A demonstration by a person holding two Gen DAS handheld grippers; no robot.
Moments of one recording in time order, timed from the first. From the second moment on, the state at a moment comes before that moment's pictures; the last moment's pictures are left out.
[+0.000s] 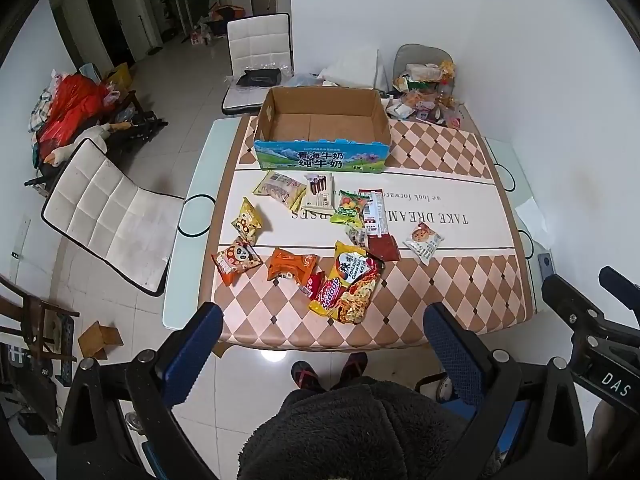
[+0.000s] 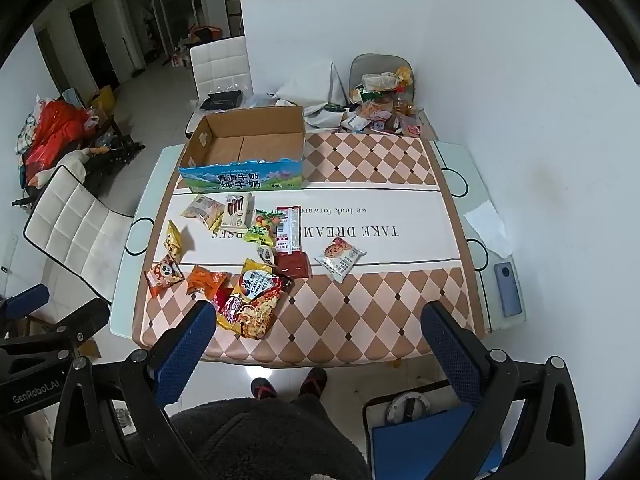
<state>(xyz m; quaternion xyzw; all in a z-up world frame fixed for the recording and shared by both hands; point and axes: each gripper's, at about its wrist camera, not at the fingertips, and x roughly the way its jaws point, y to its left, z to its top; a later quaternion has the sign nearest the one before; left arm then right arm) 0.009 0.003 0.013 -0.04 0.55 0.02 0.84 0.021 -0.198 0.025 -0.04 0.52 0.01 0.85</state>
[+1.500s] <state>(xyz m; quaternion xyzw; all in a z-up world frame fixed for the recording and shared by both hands) 0.015 0.005 0.012 -0.04 0.55 0.02 0.84 0.034 -0.186 0.025 -0.04 0.52 0.01 0.85</state>
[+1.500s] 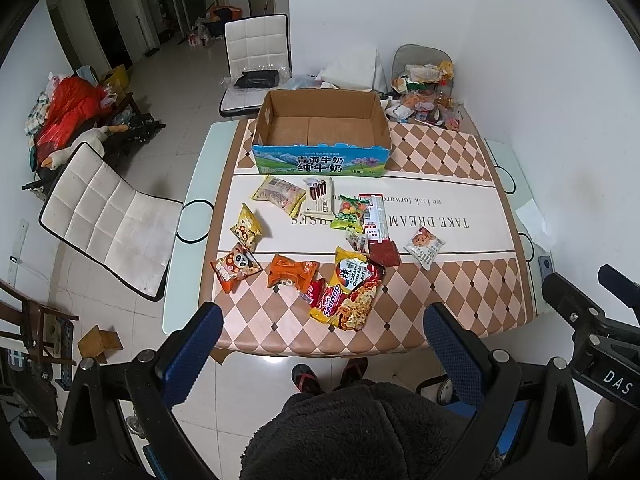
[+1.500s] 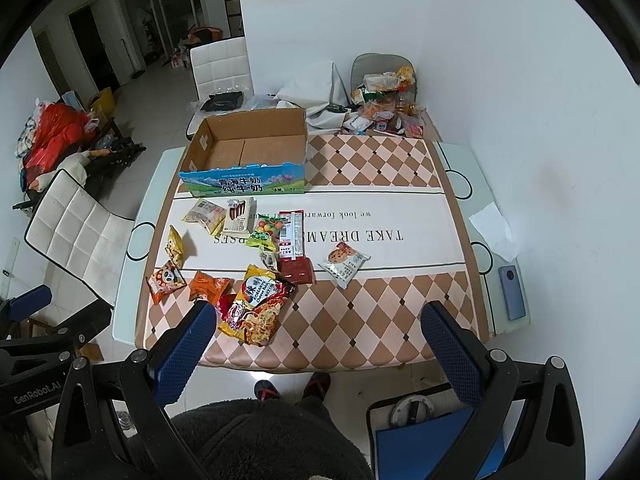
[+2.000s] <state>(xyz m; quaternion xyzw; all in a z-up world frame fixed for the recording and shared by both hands) 0.015 0.005 0.014 -0.04 0.55 0.02 0.84 0.034 -0.187 0.026 -0.03 0.52 0.02 0.85</state>
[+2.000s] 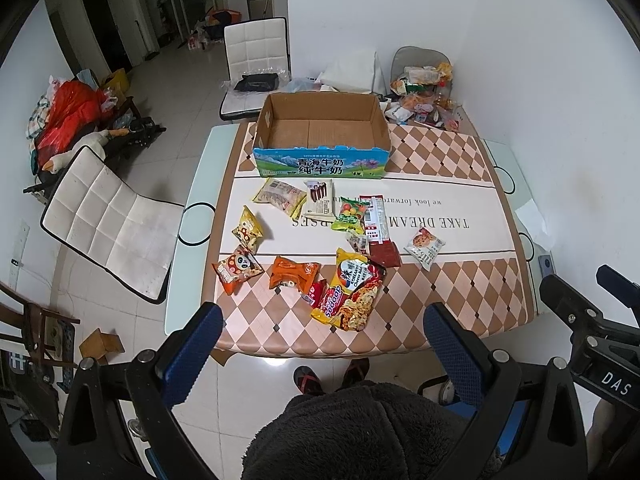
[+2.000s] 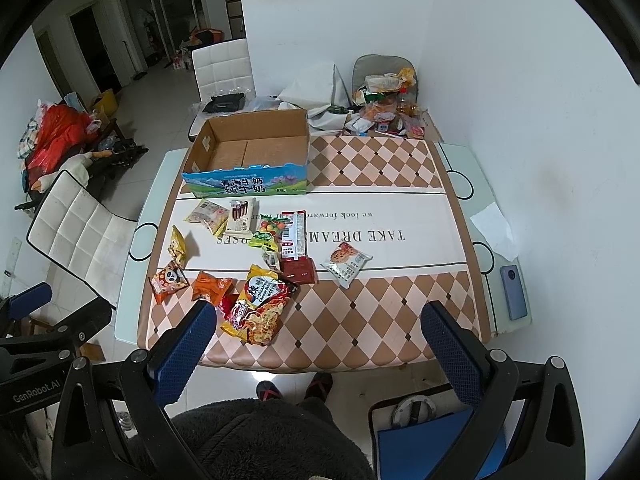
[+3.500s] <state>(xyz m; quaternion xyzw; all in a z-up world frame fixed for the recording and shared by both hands) 0.090 0.136 -0.251 -0.02 0.66 0.19 0.73 0.159 -0.113 -0.392 0.16 0.75 -0.03 0.64</state>
